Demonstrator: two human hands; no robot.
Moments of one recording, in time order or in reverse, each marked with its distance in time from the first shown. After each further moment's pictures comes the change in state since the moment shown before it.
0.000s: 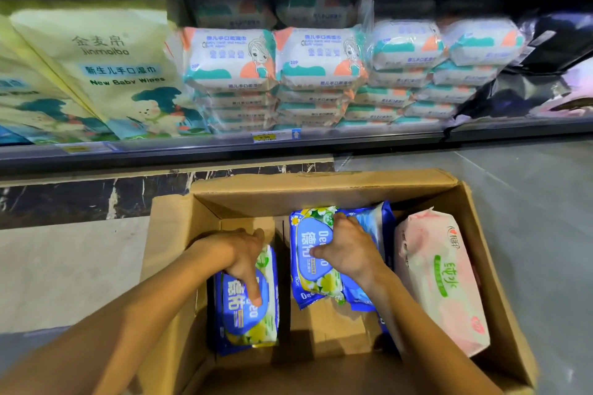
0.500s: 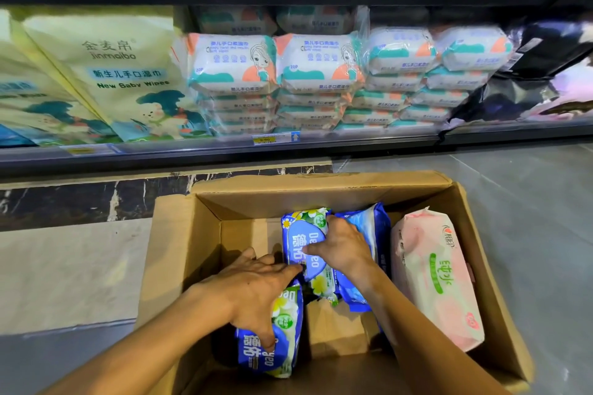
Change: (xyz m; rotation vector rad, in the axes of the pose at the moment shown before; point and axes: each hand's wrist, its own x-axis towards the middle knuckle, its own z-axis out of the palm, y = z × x) left_hand -0.057 0.041 0.035 0.179 0.279 0.322; right_hand 0.003 -0.007 0.008 0.054 0.036 0.018
